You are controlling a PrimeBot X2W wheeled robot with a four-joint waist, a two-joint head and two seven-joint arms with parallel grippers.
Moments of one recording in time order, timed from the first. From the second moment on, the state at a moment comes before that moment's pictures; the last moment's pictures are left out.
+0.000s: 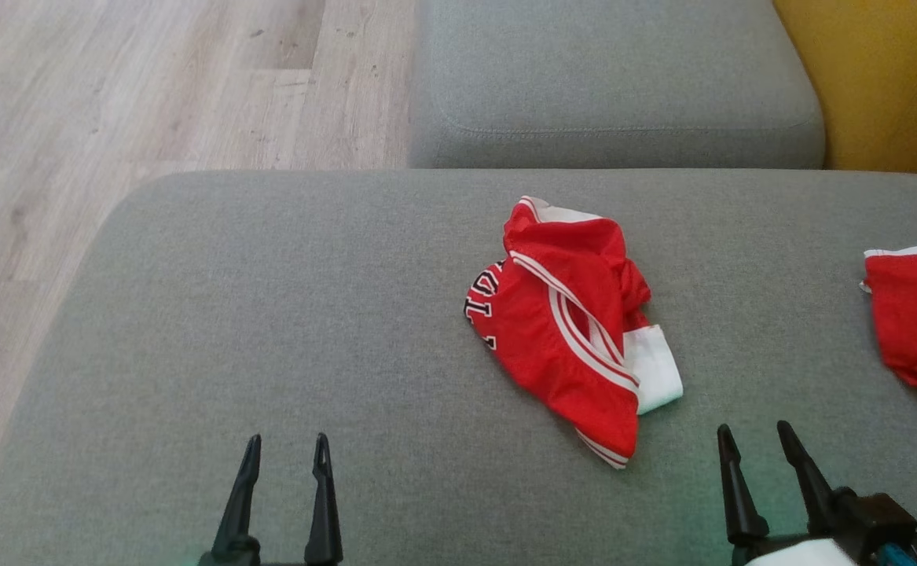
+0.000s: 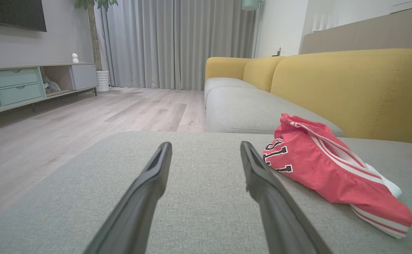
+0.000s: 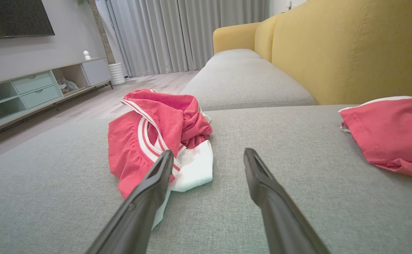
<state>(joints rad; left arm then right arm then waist) 0.21 0.05 -0.28 0.06 -0.14 0.17 -0.25 0.18 -0.04 0.02 0.24 0.12 0.13 -0.26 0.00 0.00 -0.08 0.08</state>
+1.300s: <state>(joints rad) -0.50 0.05 -0.94 0.83 -0.29 0.19 -0.21 0.03 -0.05 0.10 0.21 0.13 0.13 -0.26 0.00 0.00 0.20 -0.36</state>
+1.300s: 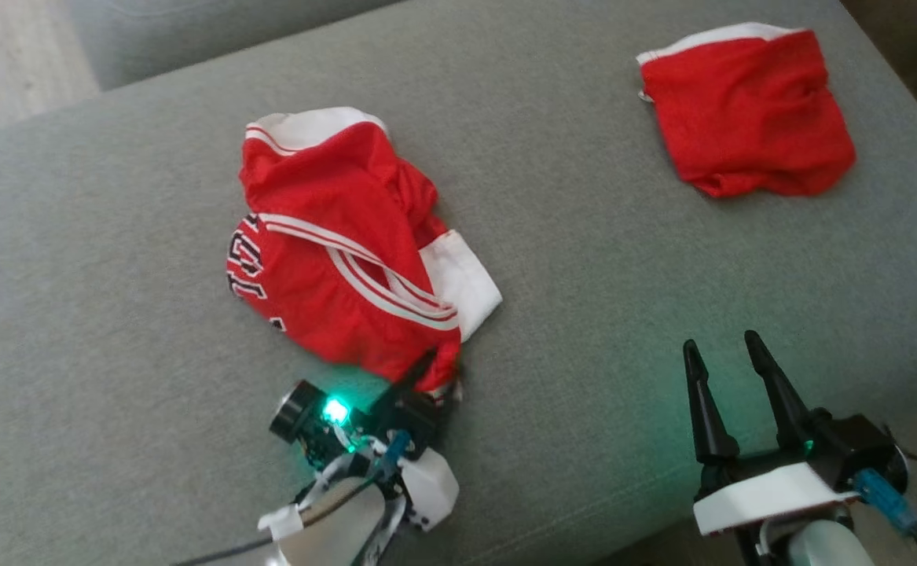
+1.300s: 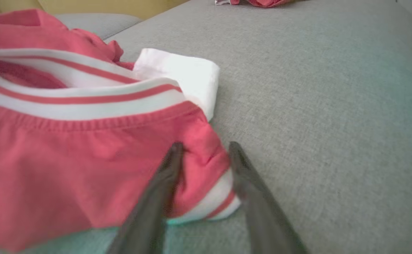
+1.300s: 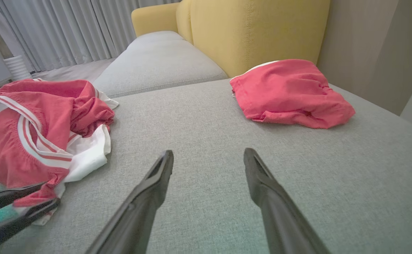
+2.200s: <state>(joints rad) -0.87 0.03 -0.48 0.42 -0.57 0.07 -0.26 0.08 -0.05 0.07 0.22 0.15 0.13 -0.26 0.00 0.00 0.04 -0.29</state>
